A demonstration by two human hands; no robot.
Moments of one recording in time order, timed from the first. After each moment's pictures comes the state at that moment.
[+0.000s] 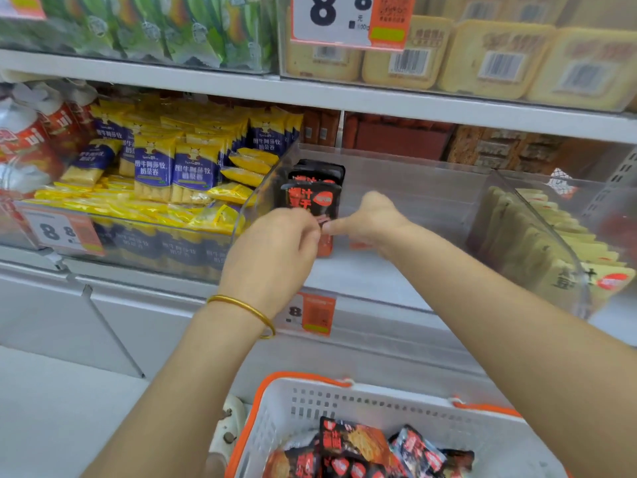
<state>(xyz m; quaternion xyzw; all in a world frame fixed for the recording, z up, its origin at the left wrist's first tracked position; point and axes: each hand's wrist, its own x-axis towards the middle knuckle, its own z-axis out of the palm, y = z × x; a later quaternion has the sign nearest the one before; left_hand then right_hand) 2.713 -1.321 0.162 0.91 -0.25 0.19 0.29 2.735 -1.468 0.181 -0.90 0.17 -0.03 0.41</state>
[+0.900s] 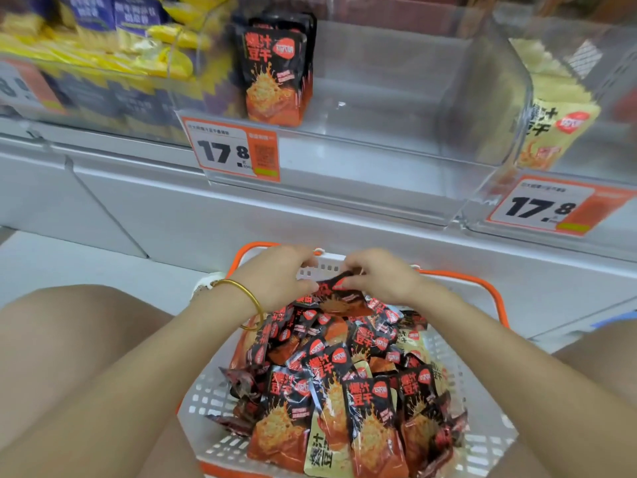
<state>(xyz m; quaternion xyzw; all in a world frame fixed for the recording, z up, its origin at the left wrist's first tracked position) 2.598 -1.342 0.031 0.92 -0.28 -0.19 0.18 2.568 -1.527 0.005 -0.95 -0.04 0.18 0.27</state>
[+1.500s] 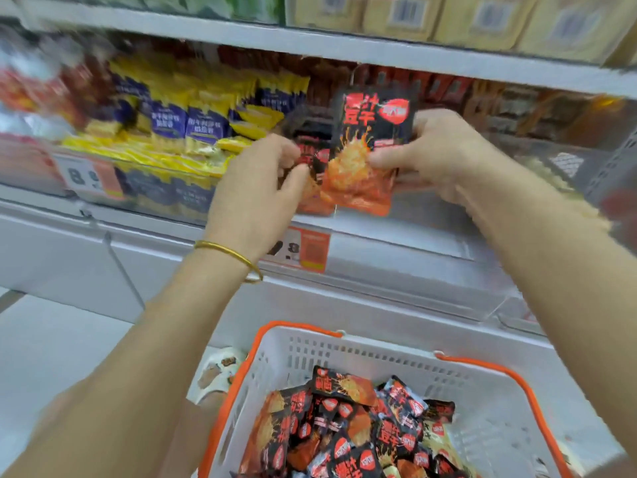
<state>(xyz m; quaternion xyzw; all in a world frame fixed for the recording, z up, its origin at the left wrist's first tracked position) 2.676 -1.307 0.161 0.86 -0.20 0.23 0.41 2.657 -1.498 0.215 -0.82 0.03 -0.07 0.56</state>
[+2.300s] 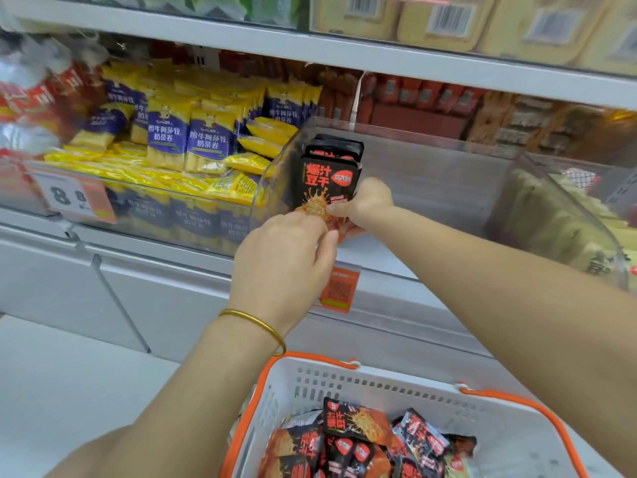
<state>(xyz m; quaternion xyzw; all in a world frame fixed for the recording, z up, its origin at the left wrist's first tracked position) 2.689 -1.309 0.128 0.92 -0.23 0.21 0.25 2.779 -1.459 0.135 -0.90 0.19 -0.03 0.40</state>
